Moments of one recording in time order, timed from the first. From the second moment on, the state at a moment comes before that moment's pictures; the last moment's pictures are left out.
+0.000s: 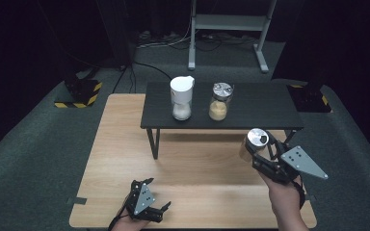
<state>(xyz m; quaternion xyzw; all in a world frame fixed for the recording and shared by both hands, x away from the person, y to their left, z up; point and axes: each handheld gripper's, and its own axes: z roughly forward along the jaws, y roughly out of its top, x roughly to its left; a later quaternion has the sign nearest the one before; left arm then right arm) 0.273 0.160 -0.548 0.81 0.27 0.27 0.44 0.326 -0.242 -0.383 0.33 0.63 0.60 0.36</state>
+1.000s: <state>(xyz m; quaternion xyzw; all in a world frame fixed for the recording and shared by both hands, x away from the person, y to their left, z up) 0.273 0.160 -0.548 0.81 0.26 0.27 0.44 0.337 -0.239 -0.343 0.31 0.61 0.61 0.39</state>
